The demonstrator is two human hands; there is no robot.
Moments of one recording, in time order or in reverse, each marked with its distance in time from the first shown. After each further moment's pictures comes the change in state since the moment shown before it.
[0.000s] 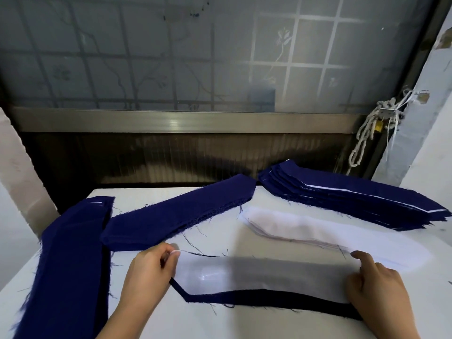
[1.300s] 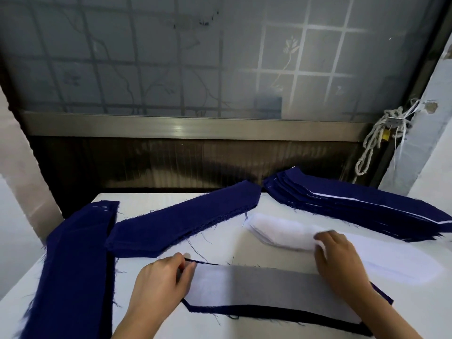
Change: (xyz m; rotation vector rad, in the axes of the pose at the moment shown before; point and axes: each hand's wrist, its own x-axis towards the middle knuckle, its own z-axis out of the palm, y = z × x) left_hand -0.003 0.013 0.000 0.256 0.002 0.278; right_hand 0.061 -0.045 0.038 0.008 -0.052 -0.292
